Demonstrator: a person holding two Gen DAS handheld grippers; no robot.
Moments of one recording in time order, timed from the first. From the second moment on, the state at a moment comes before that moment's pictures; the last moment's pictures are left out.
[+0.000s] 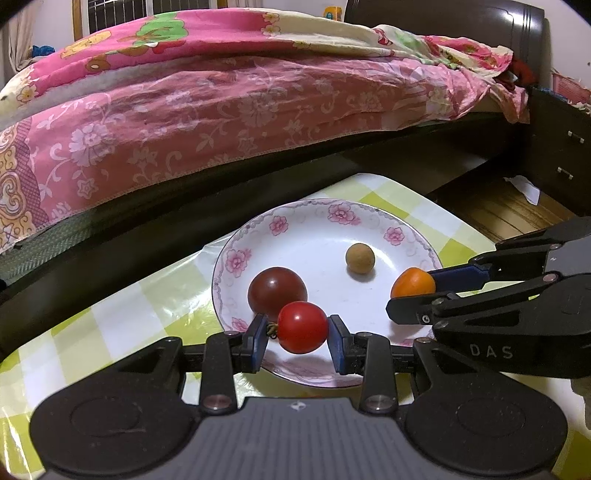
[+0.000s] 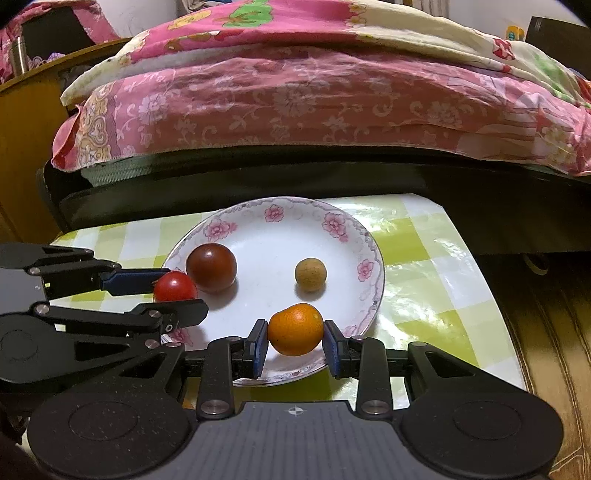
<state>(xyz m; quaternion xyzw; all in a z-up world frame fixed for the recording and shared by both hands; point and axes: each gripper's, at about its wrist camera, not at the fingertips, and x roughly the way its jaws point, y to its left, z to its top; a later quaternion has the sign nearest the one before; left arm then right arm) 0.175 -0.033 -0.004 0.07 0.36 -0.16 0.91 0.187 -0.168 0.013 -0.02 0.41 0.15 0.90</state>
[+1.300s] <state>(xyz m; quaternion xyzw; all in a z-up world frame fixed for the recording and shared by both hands) 0.185 -0.037 -0.009 0.09 0.36 -0.15 0.92 0.193 -0.169 0.010 -0.02 0.40 0.14 0.90</state>
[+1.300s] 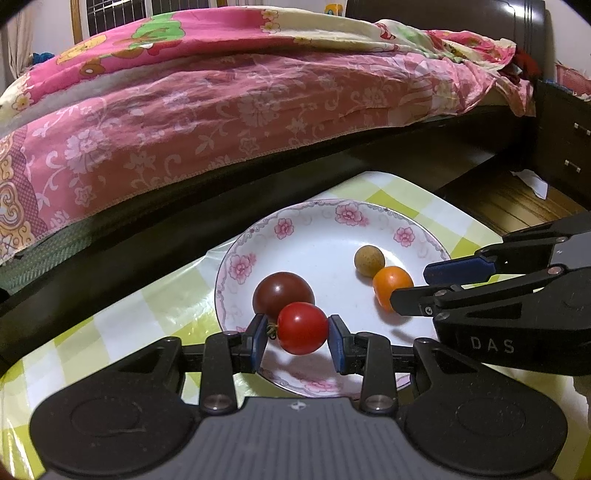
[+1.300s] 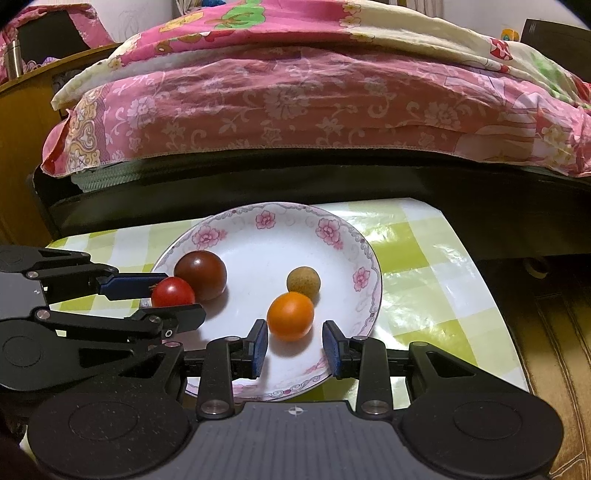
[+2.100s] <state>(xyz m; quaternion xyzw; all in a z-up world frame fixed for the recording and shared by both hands) 0.172 -0.042 0.011 0.10 0.34 -0.15 0.92 0.178 -0.170 0.031 -0.01 0.38 0.14 0.91</state>
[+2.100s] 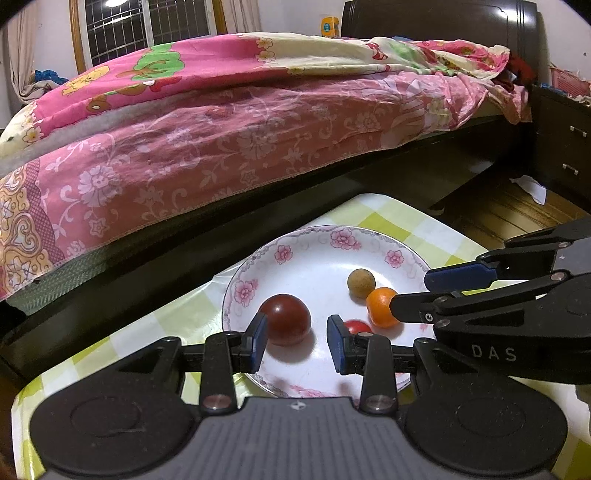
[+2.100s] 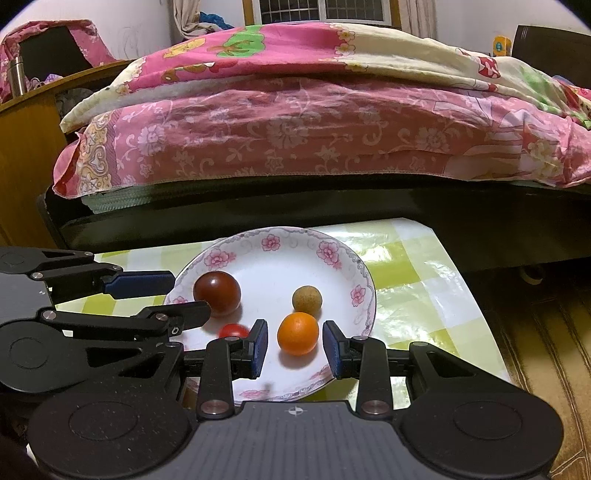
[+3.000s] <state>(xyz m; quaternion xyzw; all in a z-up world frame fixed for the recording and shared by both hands) 0.147 -0.042 0.018 0.09 0.34 -0.15 0.92 0.156 -0.170 0.037 0.00 0.39 0.14 0.91</state>
